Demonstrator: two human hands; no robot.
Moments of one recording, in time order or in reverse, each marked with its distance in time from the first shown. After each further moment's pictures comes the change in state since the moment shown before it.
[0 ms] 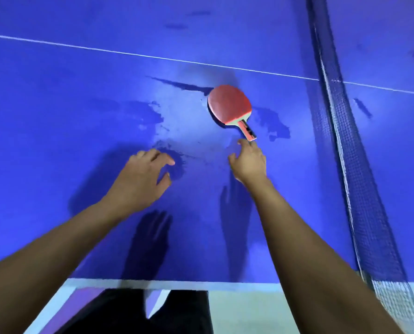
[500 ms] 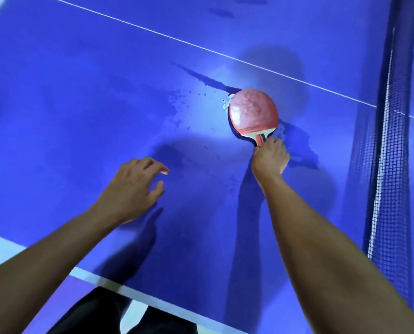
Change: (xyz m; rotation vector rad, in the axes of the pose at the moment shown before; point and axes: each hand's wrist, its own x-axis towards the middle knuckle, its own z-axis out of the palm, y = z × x) left_hand 0.011 0.023 0.044 0.023 -0.024 -0.243; right_hand 0.134 0.043 0.032 -0.244 0.067 -0.013
